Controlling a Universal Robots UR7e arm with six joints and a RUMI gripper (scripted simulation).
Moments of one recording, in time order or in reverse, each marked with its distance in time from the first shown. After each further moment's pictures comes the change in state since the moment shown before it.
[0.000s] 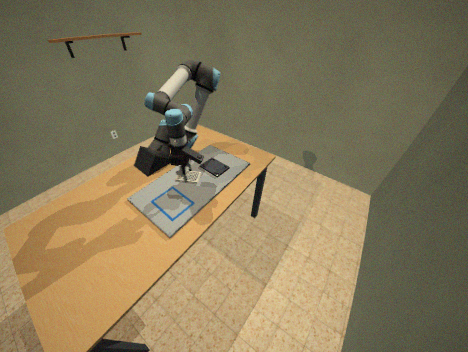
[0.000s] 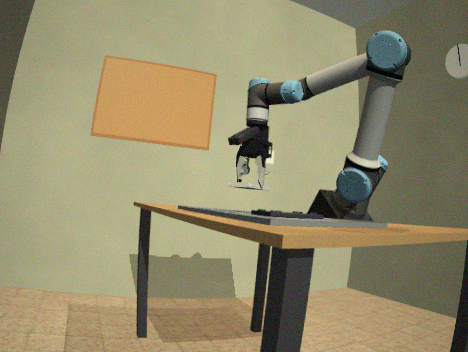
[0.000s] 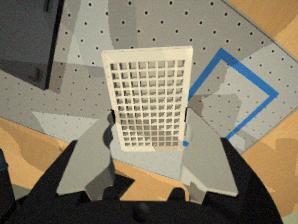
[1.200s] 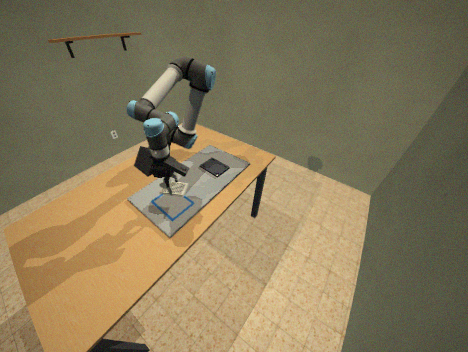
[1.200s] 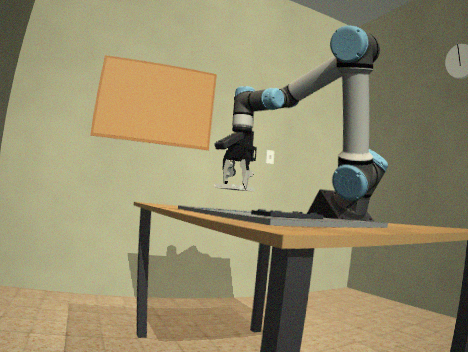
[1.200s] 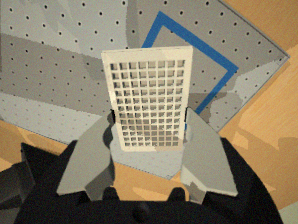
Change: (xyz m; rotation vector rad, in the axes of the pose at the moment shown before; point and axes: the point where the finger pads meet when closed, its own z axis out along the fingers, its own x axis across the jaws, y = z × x) arm 0.095 0.049 0.004 0.000 0.000 0.000
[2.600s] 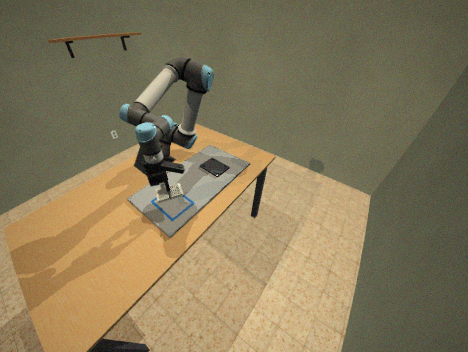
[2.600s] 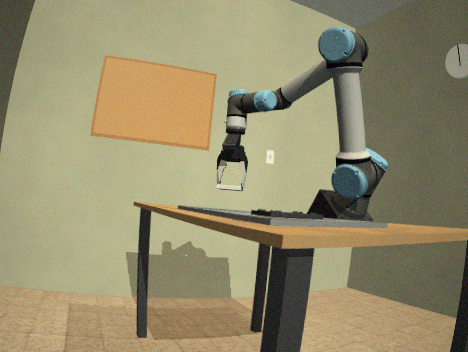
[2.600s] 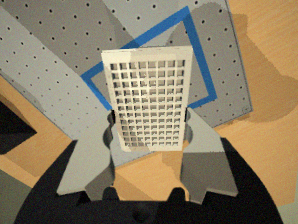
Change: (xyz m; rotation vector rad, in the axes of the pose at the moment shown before) arm 0.030 0.015 0.001 -0.001 0.000 -0.560
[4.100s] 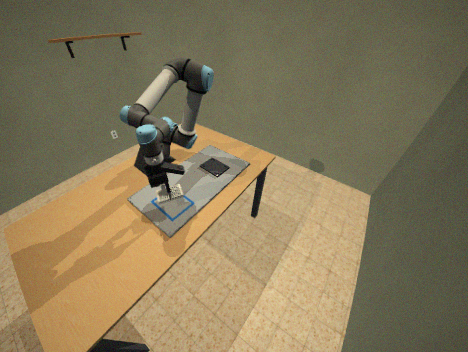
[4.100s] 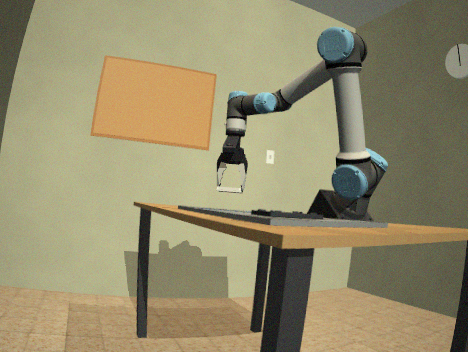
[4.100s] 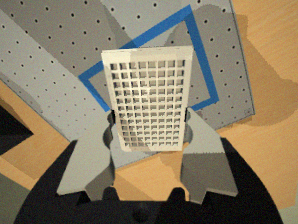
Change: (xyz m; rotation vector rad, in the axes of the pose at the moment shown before) arm 0.000 0.000 0.008 0.001 0.000 -0.008
